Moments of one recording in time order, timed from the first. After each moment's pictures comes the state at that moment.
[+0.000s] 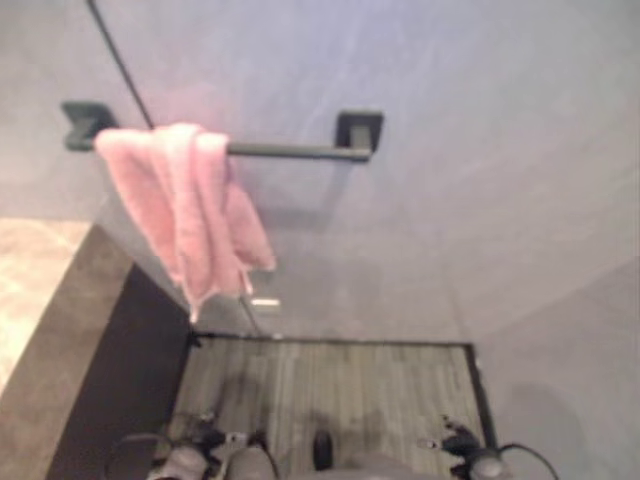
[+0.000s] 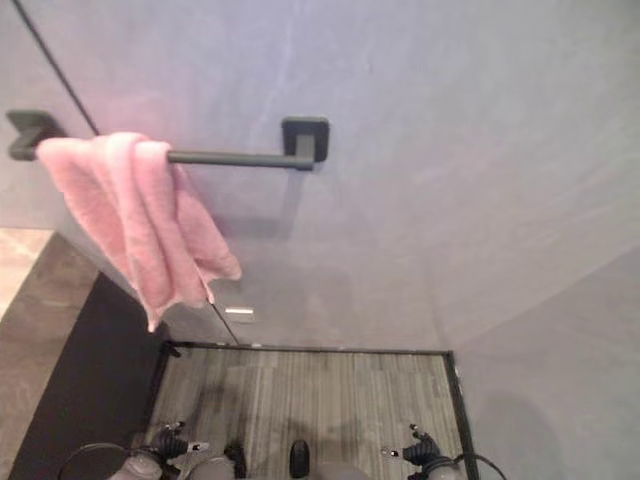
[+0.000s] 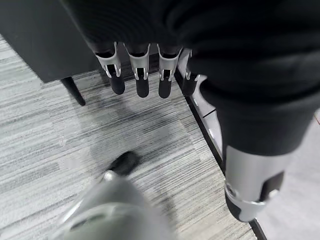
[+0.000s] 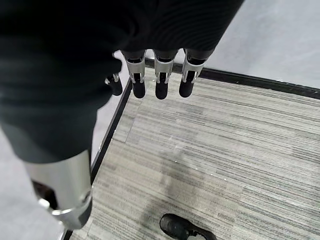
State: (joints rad) left arm -0.11 0.30 -0.28 1.32 0.05 -0.13 0.13; right arm -0.03 -0.32 0.29 1.20 0.08 -0.15 -0.09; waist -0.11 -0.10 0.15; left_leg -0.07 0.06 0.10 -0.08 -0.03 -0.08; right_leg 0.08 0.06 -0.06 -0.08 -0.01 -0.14
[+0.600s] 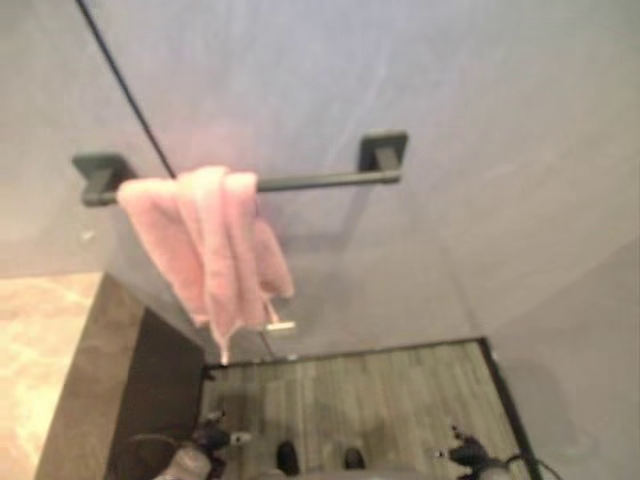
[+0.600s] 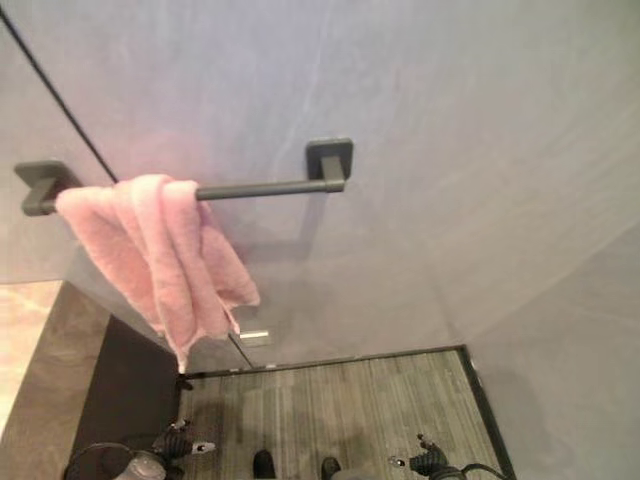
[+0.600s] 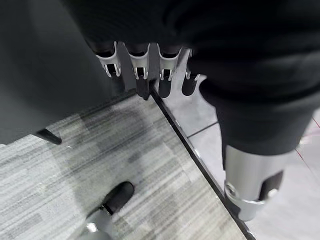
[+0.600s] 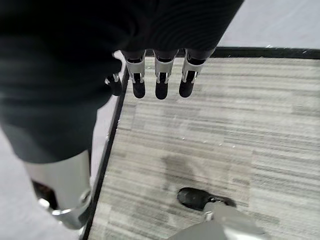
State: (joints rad) left arm -0.05 0.30 -0.32 1.27 0.06 -0.15 0.13; right arm 0.01 -0.32 0.27 1.17 0.08 -0.15 -0.09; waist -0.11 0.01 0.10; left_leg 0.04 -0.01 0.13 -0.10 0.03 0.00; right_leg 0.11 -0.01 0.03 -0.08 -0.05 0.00
